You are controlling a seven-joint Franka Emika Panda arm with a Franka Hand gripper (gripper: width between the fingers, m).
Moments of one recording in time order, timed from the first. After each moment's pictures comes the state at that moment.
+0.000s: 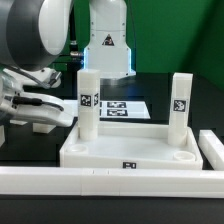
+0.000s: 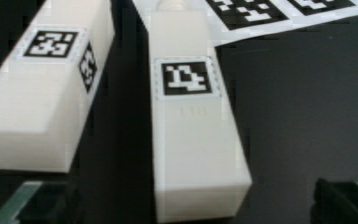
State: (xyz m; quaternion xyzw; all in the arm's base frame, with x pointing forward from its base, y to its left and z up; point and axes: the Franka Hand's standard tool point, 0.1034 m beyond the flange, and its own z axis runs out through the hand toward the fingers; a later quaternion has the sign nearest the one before) arm 0.464 -0.162 0.015 -0.86 0.16 0.46 0.11
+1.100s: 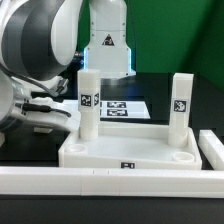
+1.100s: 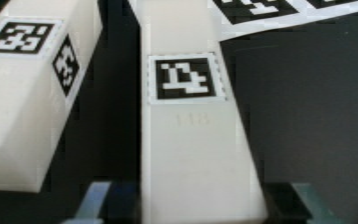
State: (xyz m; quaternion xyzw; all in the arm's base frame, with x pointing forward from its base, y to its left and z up) arm 0.452 -0.156 0.007 -0.86 0.16 0.47 0.11
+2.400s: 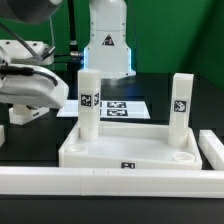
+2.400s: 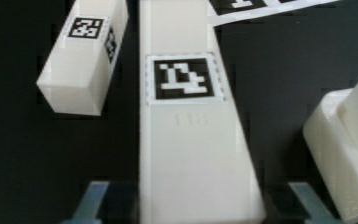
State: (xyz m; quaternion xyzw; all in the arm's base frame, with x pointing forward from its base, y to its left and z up) arm 0.512 -0.178 0.065 -0.89 0.16 0.42 0.09
